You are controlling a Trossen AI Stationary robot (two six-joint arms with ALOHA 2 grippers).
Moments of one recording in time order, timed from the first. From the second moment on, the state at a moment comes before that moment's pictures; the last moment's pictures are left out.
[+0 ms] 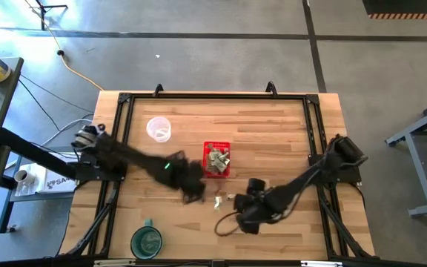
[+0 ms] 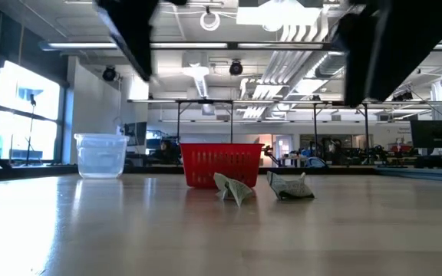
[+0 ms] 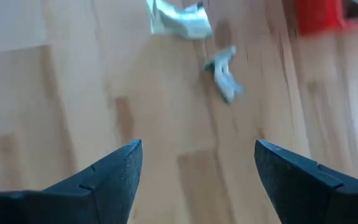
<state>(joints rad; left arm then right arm) -0.34 1.73 1.49 -1.12 -0.37 -0.64 0.56 1.86 1.42 -0.91 0.30 0.75</state>
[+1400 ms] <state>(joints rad) -0.79 1.65 1.22 -1.18 -0.37 -1.39 0.20 1.95 1.73 -0.96 0.18 0.41</state>
